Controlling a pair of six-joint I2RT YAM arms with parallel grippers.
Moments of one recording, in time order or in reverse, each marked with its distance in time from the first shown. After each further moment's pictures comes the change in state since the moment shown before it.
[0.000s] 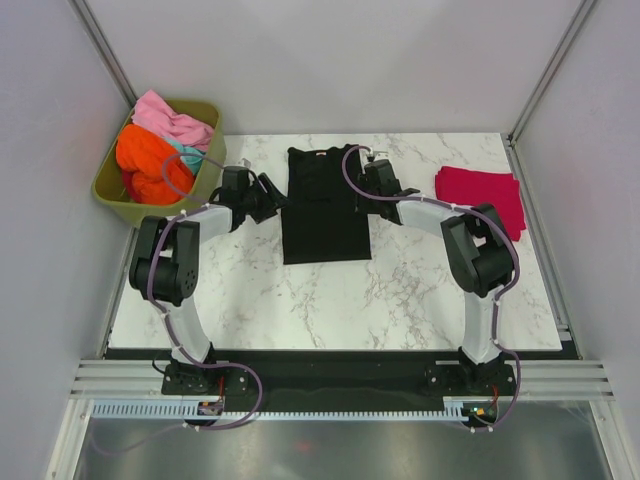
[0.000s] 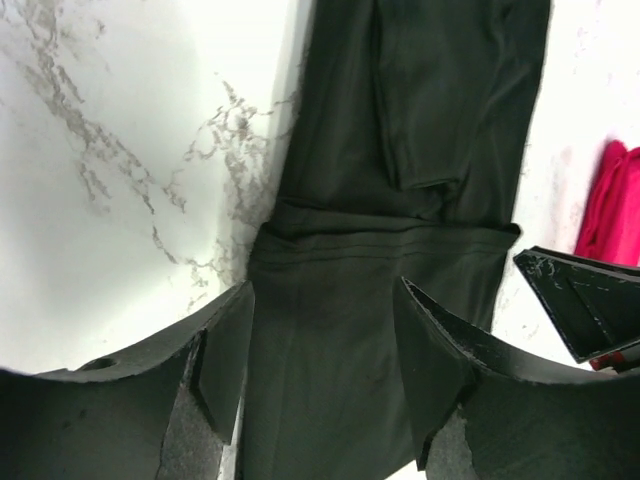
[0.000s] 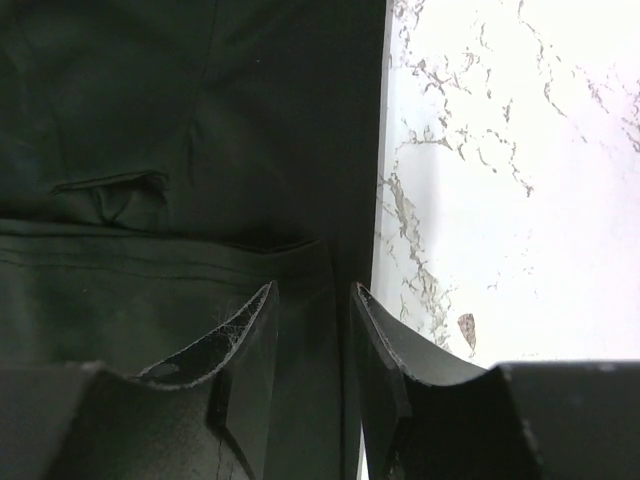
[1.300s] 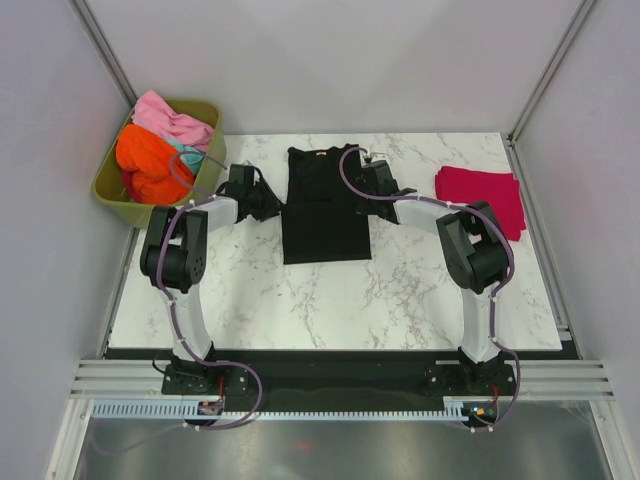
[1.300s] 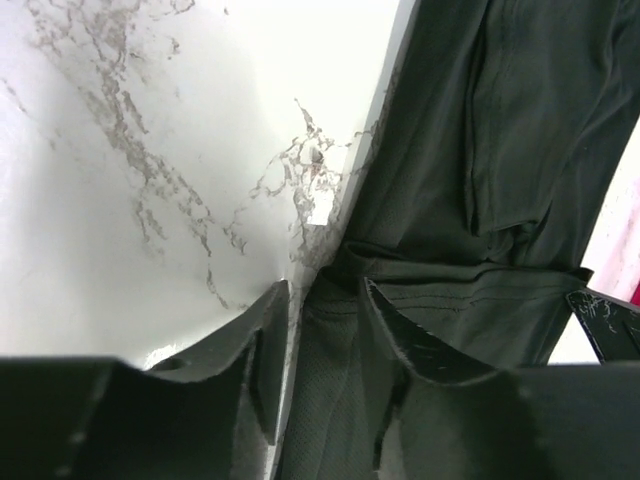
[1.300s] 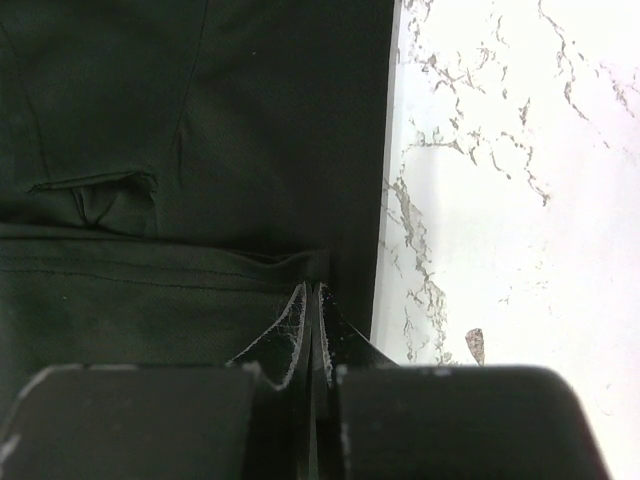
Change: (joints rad) left arm 0.000 0.135 0.123 -0.118 -0.063 0.005; right arm 0.000 0.051 0.030 -0.002 -0.003 -0.018
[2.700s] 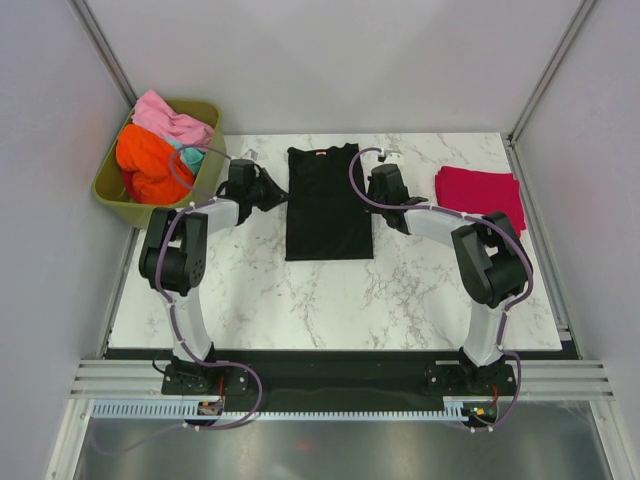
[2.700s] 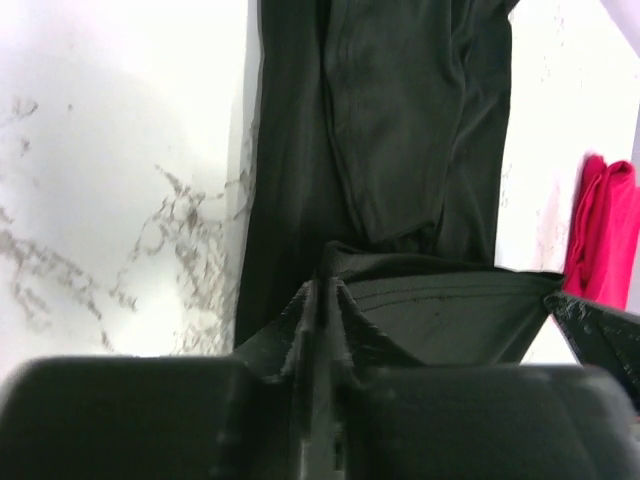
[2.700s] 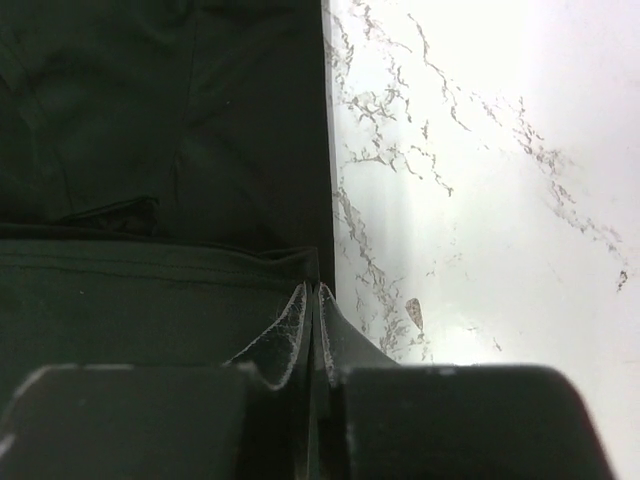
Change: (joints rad) left arm -0.015 -0.031 -0.039 0.198 0.074 0.014; right arm 0.000 -0.154 -0.166 0.135 0.121 0.034
